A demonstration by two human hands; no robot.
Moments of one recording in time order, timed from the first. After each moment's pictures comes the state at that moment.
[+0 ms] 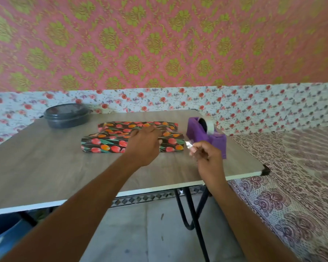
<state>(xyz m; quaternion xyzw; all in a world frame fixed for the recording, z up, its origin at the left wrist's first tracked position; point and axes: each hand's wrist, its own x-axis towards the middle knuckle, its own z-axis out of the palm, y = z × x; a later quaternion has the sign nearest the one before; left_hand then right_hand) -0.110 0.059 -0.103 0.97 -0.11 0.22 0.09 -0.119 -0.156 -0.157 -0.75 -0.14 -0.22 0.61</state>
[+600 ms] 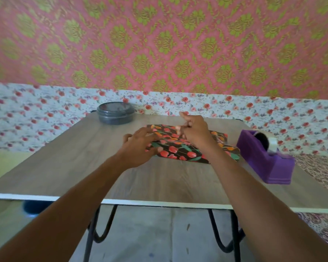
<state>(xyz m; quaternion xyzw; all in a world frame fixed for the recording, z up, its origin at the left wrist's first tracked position) -0.124 0.233 -0.119 0.98 -0.01 0.19 0.12 -0.038 0.034 -0.074 -0.83 -0.24 -0.06 0.50</state>
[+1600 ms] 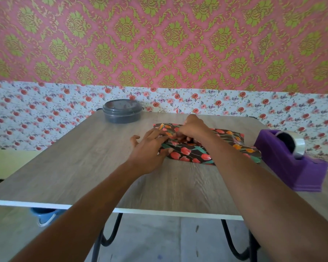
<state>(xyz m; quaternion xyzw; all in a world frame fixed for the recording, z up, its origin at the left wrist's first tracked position) -0.110 0.233 -0.137 0.97 0.00 0.22 0.10 0.007 0.096 -0.069 -0.94 -0.12 0.06 0.32</state>
